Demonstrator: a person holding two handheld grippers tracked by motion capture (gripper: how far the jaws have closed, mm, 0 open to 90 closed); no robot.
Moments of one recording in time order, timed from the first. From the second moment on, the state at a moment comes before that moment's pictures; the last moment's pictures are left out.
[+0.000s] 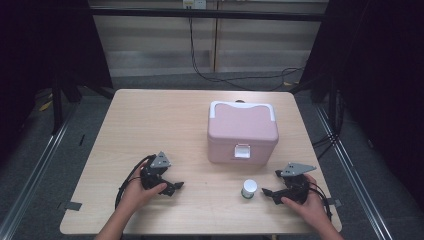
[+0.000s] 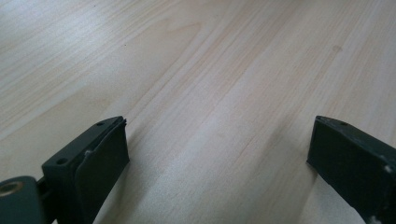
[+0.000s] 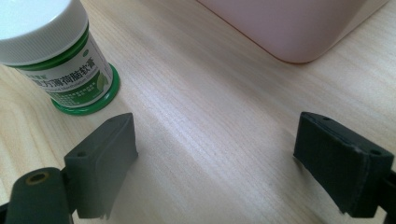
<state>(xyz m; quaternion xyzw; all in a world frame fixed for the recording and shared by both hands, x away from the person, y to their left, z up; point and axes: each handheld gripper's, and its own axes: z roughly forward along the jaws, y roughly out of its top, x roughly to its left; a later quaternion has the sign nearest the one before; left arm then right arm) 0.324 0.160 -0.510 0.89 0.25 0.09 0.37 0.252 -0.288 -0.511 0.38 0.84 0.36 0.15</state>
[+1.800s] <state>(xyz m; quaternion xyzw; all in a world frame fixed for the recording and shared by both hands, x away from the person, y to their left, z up) 0.324 0.160 -0.510 0.89 0.26 0.09 0.38 0.390 -0.285 -0.338 0.52 0.81 0.26 0.12</state>
